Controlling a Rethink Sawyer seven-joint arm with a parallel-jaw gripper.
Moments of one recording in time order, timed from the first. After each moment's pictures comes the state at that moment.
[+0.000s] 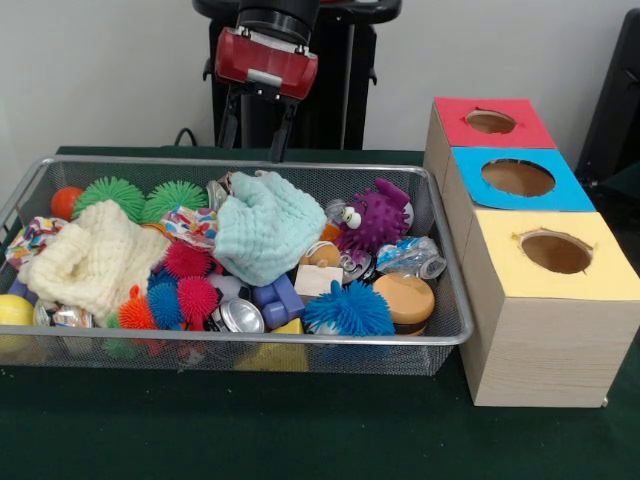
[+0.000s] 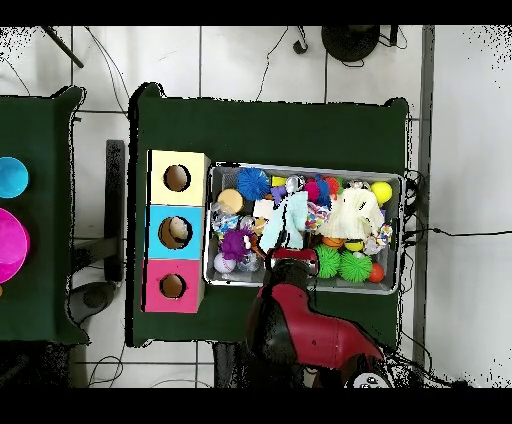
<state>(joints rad) -0.26 -0.72 -0.20 2.09 -0.28 -0.51 1.57</state>
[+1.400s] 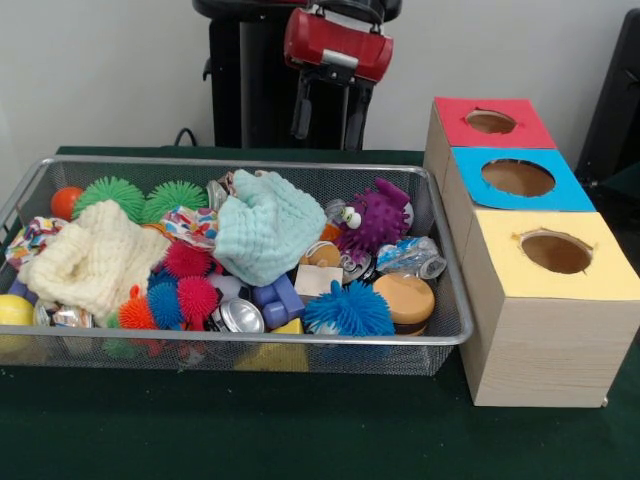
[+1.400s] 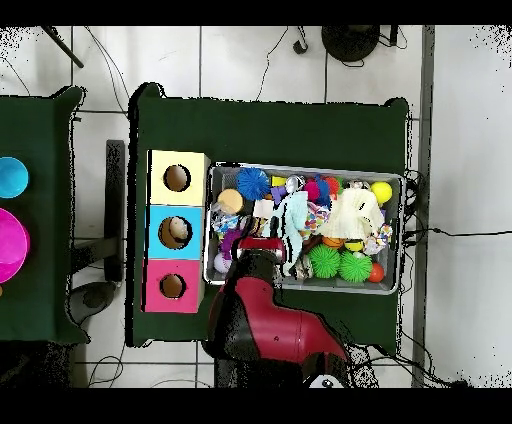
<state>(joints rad) -0.11 -0.77 -0.20 2.09 -0.16 -0.51 1.57</state>
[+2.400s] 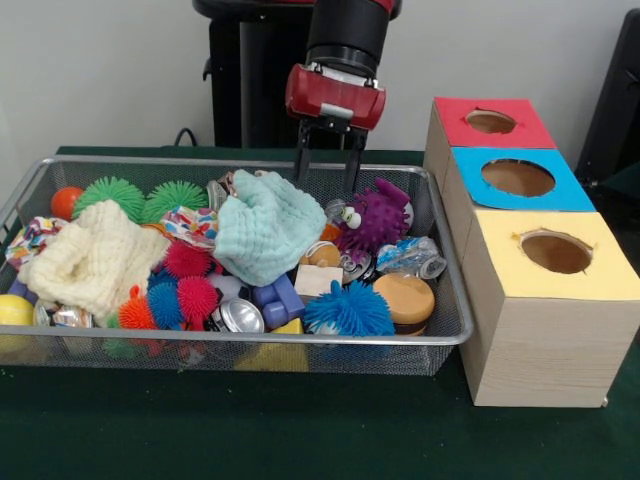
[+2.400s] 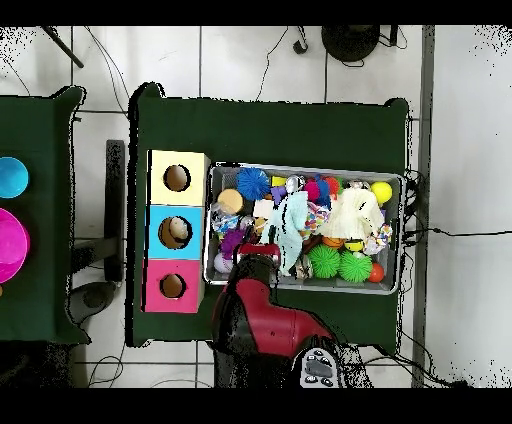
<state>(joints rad) -0.11 -0.59 -0.20 2.09 -0.12 -0.64 1.57</state>
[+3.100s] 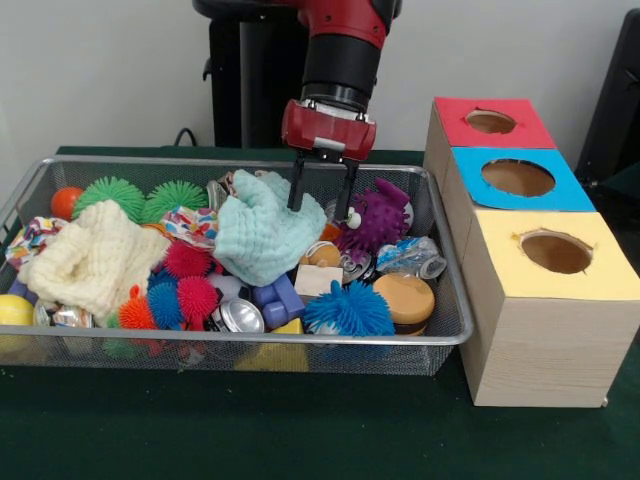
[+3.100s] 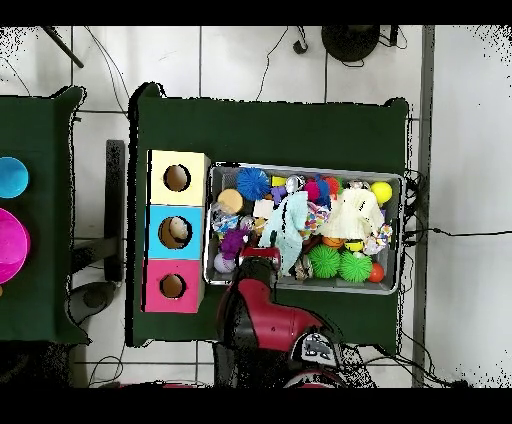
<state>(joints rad) -0.12 -0.47 -0.19 2.07 -0.10 -0.70 1.57</state>
